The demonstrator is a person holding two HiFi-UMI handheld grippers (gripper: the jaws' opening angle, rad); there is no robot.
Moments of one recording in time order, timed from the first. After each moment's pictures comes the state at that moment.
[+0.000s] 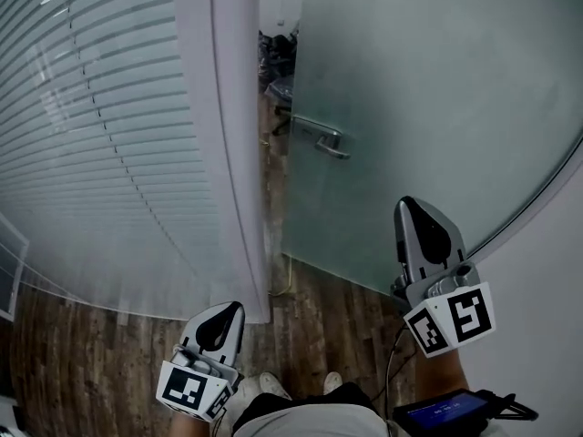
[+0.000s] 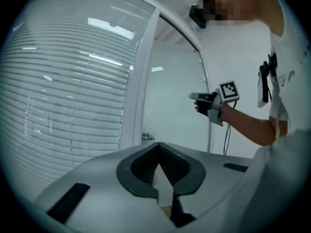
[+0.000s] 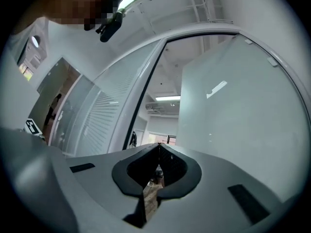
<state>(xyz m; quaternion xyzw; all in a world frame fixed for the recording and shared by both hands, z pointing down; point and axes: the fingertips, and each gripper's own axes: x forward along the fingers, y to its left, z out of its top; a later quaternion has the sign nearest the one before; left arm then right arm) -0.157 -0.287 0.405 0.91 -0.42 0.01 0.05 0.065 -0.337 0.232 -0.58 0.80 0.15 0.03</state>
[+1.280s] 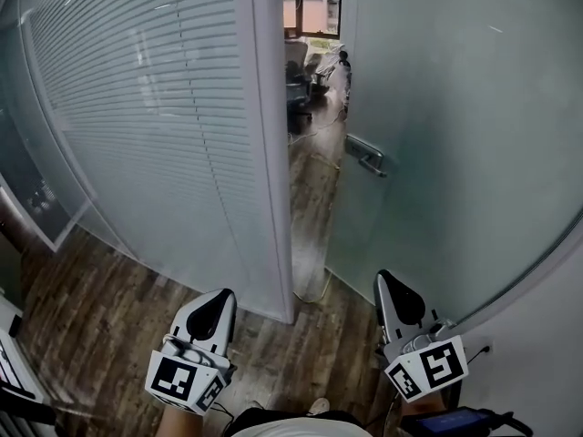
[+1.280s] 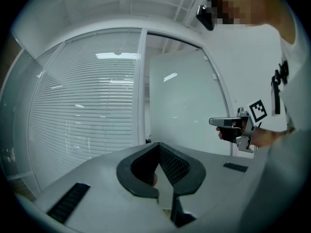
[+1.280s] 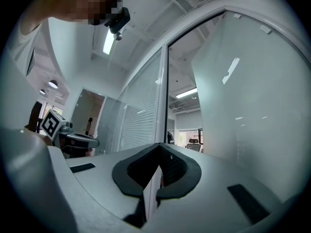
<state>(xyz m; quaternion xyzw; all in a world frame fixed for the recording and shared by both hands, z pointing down) -0.146 -0.152 0.318 0.80 -0.60 0.01 -0.01 0.072 -0.209 0.275 -0.42 0.90 0.07 0.04</state>
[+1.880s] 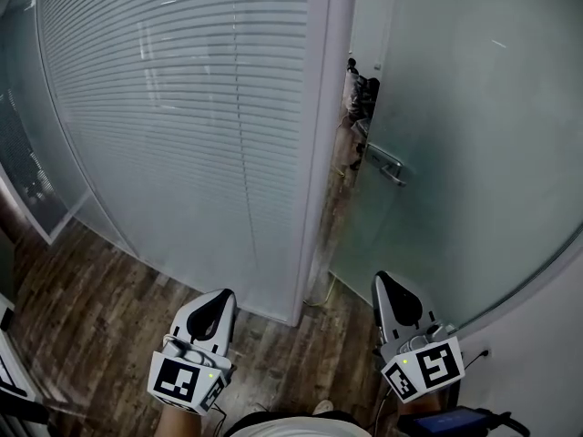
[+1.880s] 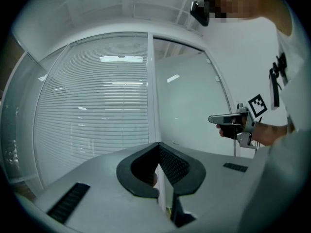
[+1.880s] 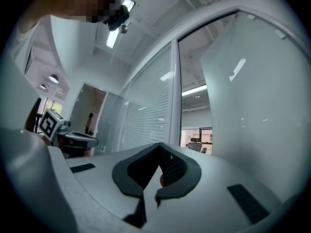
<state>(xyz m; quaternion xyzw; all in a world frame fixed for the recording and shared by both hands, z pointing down) -0.229 -0.133 0.318 0.80 -0.60 0.00 -0.02 -0.016 -0.191 0.268 -0.42 0.90 0.08 0.02</state>
